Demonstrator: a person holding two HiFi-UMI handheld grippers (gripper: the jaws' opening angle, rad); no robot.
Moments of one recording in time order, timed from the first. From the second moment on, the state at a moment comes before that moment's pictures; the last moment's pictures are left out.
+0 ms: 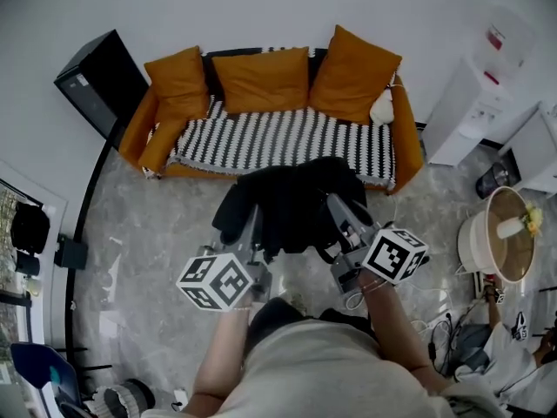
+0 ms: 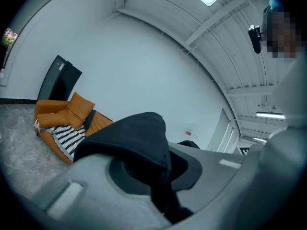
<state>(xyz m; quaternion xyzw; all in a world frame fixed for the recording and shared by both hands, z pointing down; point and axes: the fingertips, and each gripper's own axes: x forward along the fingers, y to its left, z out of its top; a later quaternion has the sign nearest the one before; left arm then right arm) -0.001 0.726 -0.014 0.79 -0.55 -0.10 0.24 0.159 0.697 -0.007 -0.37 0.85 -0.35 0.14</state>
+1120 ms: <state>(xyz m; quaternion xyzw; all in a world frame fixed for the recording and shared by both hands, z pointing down) -0.047 0.529 0.008 0.77 -0.57 -0.10 0.26 0.112 0.497 0.012 -0.36 0.86 -0.36 0.10</state>
